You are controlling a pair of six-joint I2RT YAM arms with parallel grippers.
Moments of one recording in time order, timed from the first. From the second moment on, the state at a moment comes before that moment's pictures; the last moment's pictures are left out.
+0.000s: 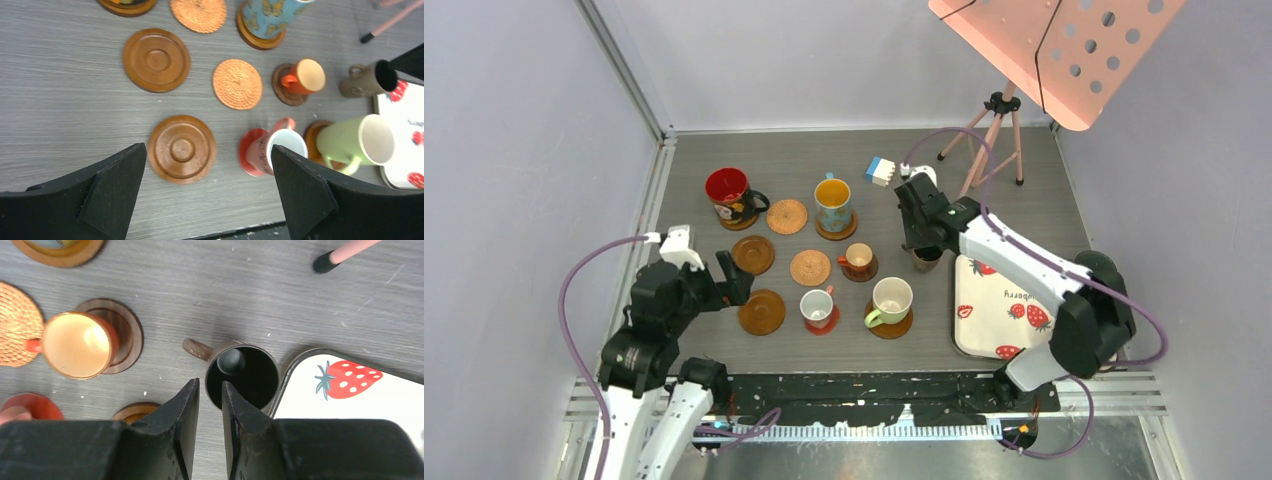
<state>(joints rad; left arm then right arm) -0.21 0.38 0.78 -0.86 -0.01 -0.35 0.64 1.54 1.20 -0.66 0.33 0.35</state>
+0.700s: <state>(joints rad) -0.66 1.26 1.26 -0.69 0.06 -0.48 0.64 0.78 0.94 -0.67 0.36 0.43</state>
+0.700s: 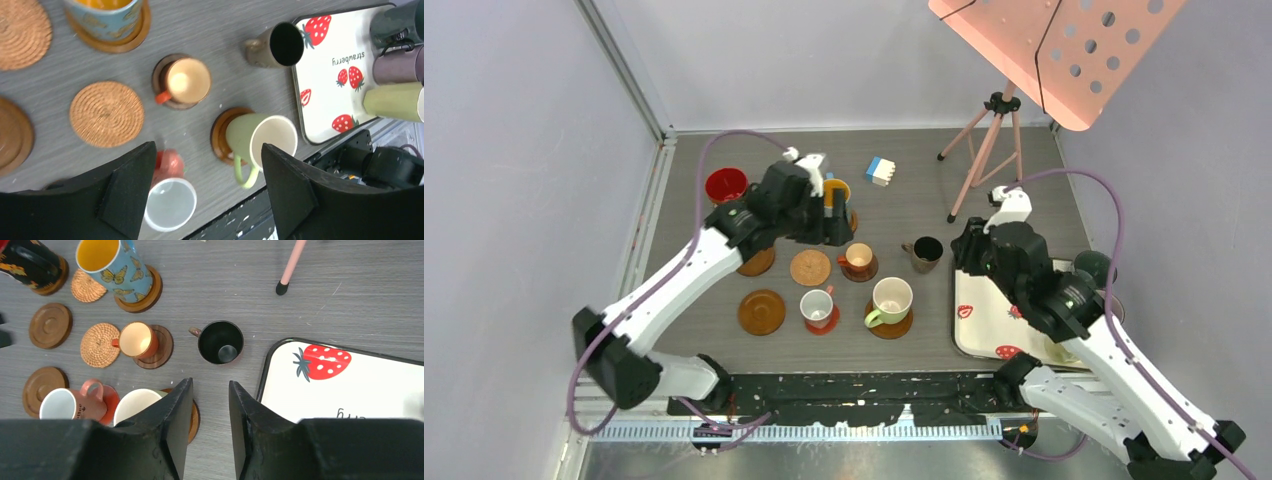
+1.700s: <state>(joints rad) -0.83 2.01 1.65 -0.44 0.12 -0.64 0.64 0.50 0.84 -0.70 0.43 0.45</state>
